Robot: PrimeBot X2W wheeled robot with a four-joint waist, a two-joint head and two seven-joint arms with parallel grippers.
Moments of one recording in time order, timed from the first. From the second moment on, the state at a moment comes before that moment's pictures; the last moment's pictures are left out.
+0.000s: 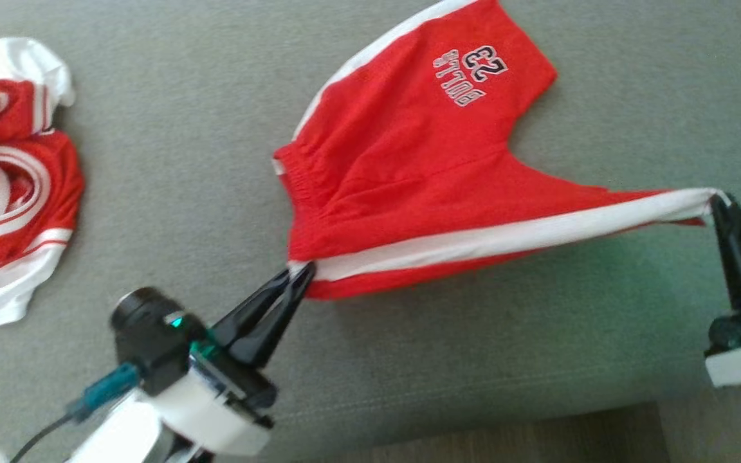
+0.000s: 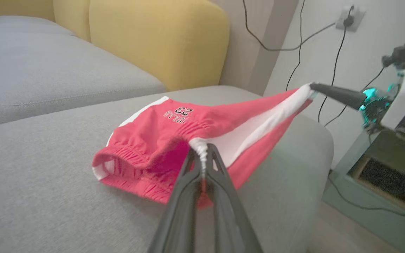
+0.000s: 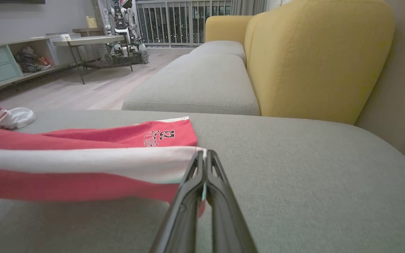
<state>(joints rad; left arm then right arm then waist) -0.14 0.50 -0.63 -0.17 -0.46 -0.13 -0.26 0.04 -0.39 -0.06 -0.15 0.39 0.13 -0.17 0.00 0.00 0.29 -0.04</state>
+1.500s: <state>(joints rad) -0.75 0.05 -0.64 0.50 -0.94 -0.13 -0.25 -1.11 -0.37 0.23 0.87 0.23 0.13 -0.10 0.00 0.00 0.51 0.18</state>
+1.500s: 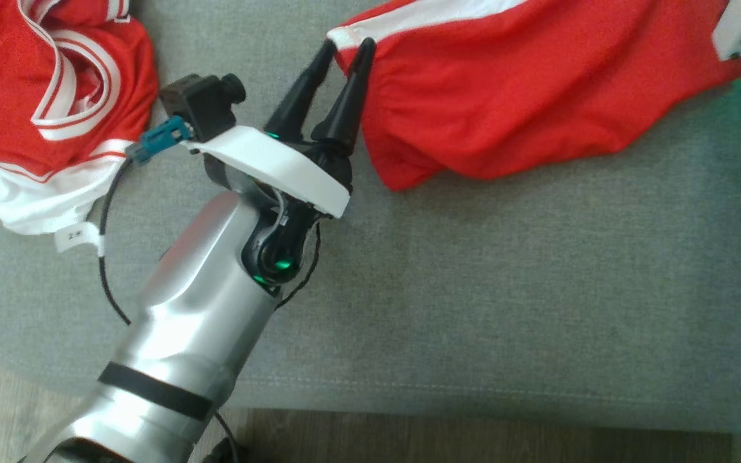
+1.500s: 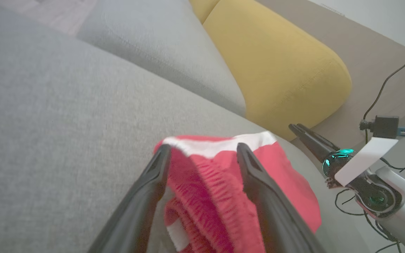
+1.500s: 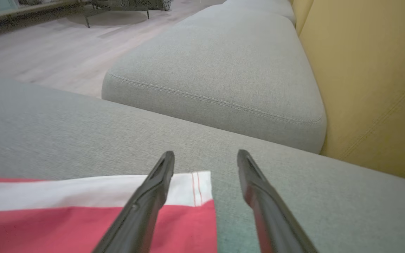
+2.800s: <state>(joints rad) -0.15 0.04 -0.40 0.04 -0.25 0.09 -0.26 -0.96 -0.42 0.42 1.09 0.62 0.13 0.09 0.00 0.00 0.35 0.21</state>
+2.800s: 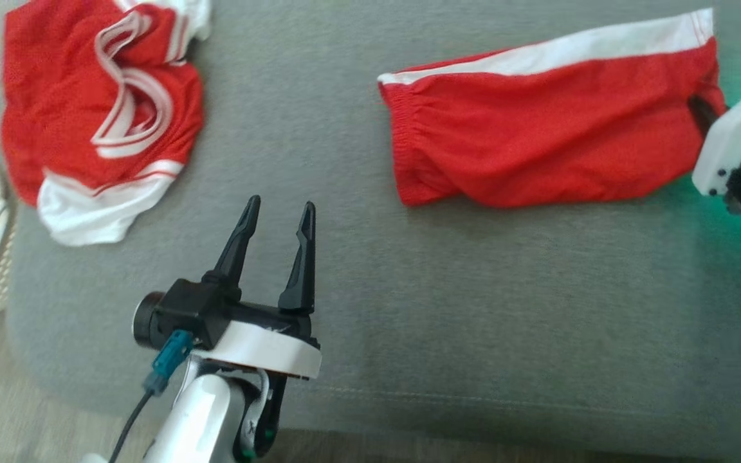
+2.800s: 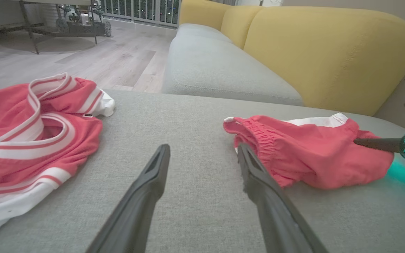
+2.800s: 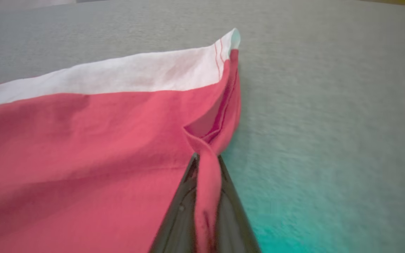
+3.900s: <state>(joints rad) -0.08 0.05 -0.37 0.07 -0.22 0.06 -0.26 -0.97 -0.33 0.53 0.94 0.52 0.13 0.06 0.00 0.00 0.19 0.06</state>
